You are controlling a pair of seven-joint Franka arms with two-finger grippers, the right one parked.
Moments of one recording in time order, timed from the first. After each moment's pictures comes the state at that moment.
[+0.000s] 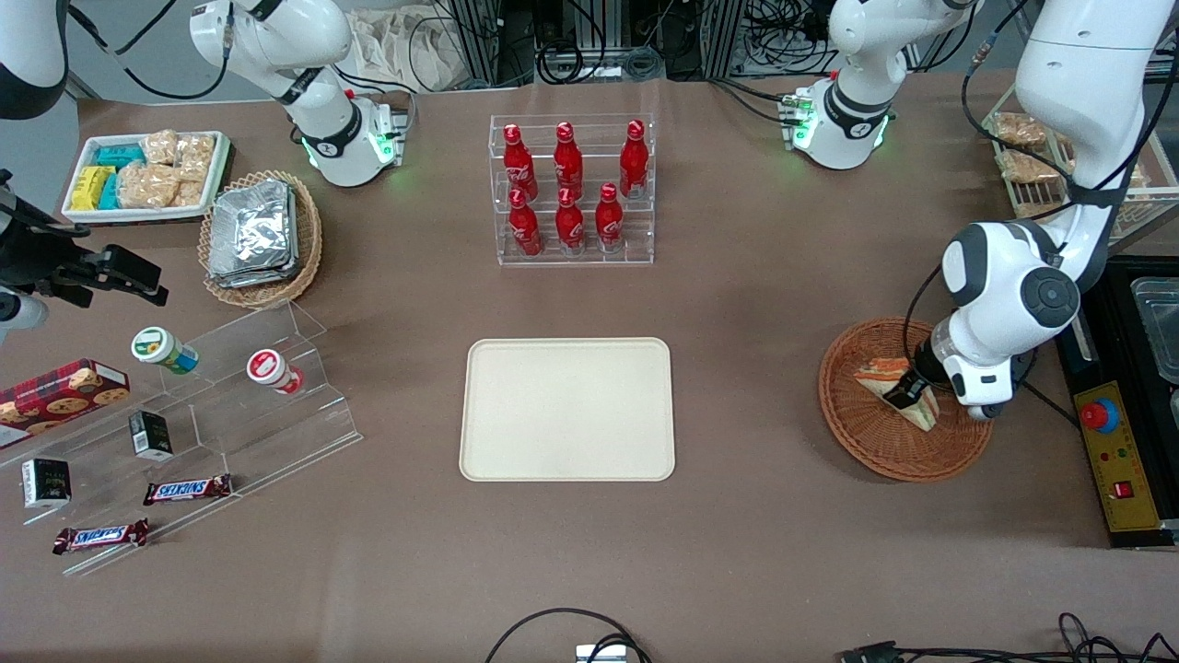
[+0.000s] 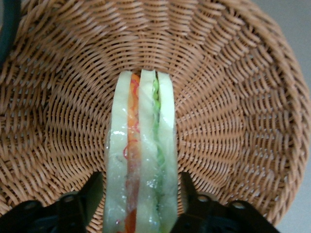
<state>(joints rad) 0.33 0.35 -0.33 -2.18 0.08 2.52 -0.92</state>
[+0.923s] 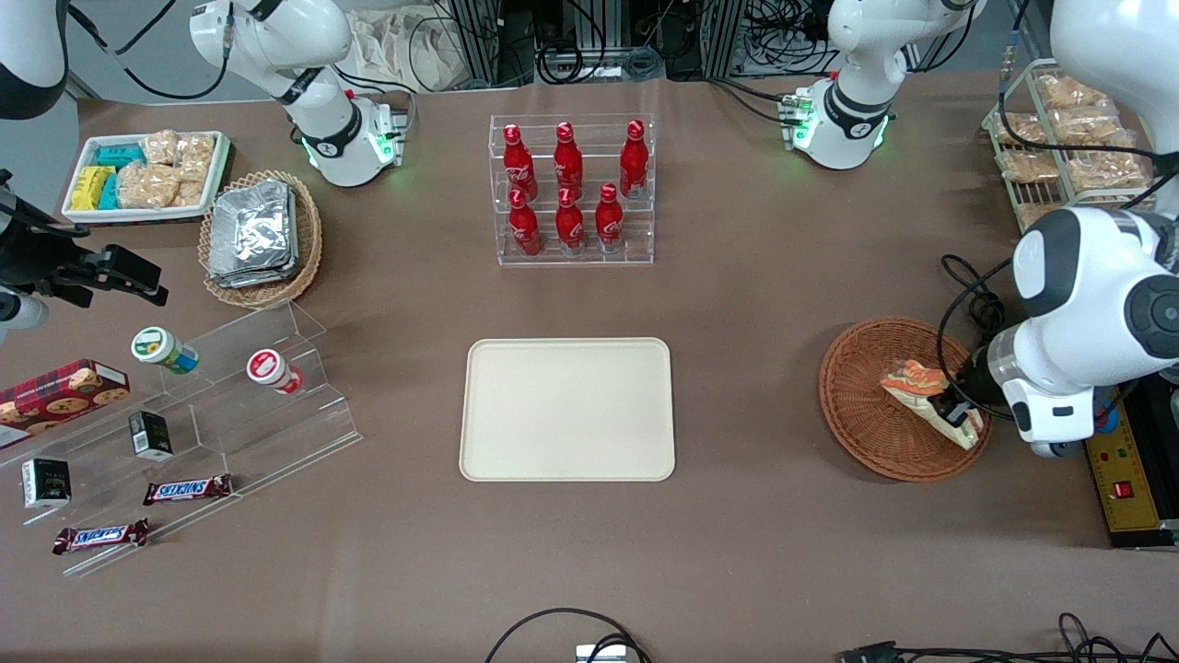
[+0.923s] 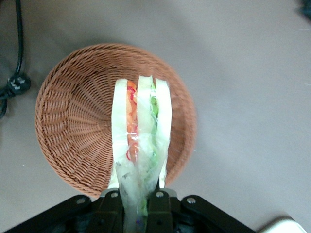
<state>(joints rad) 0.21 0.34 -0.36 -1.61 0.13 1.90 -0.96</state>
